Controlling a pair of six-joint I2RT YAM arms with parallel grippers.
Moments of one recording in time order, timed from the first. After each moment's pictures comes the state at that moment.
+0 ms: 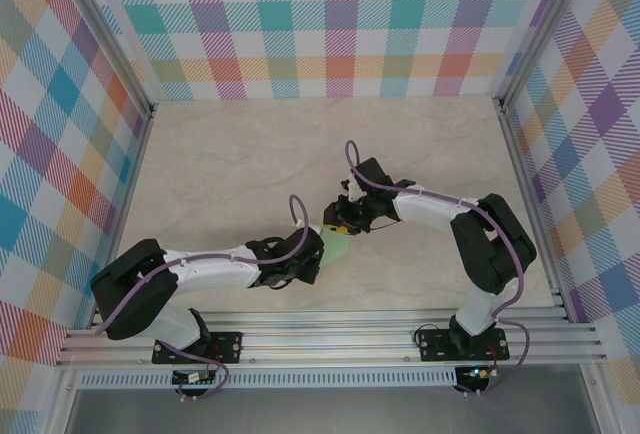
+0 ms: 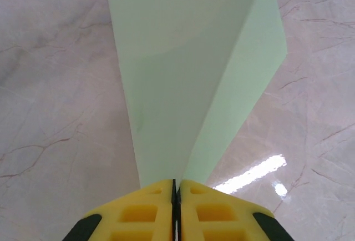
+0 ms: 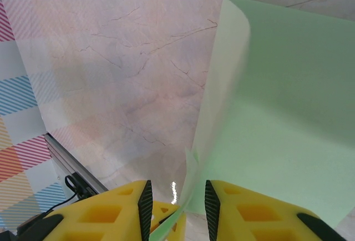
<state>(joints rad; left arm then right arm) -0.98 1.46 0.67 -0.22 -0.15 -0.58 0.62 1.75 1.04 -0.32 -0.59 0.81</state>
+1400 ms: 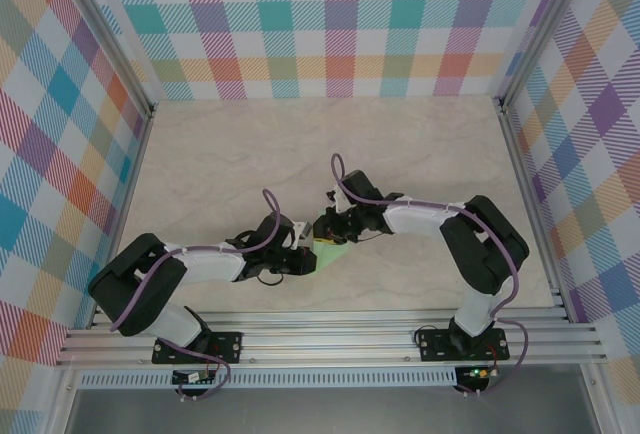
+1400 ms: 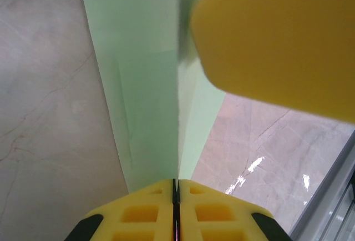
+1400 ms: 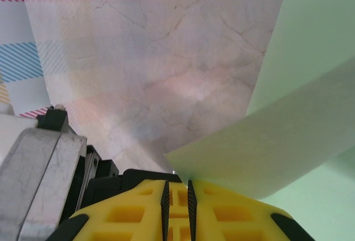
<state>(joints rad) -0.72 1.49 0.50 0.11 0.38 -0.61 0.71 1.78 0.98 -0.15 -0.62 0.84</state>
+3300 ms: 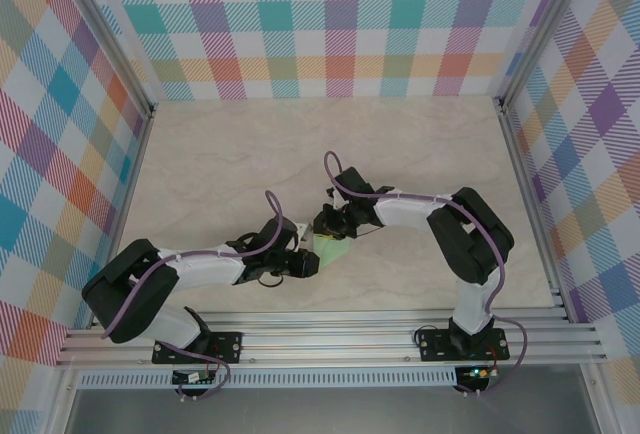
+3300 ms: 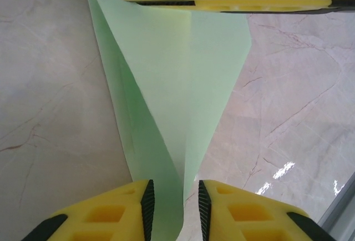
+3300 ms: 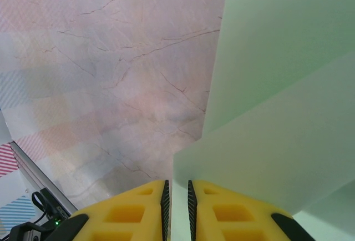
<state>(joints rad) -0.78 1.44 0.52 0.03 0.26 -0.59 0.71 1.87 1.07 -0.24 -0.50 0.83</state>
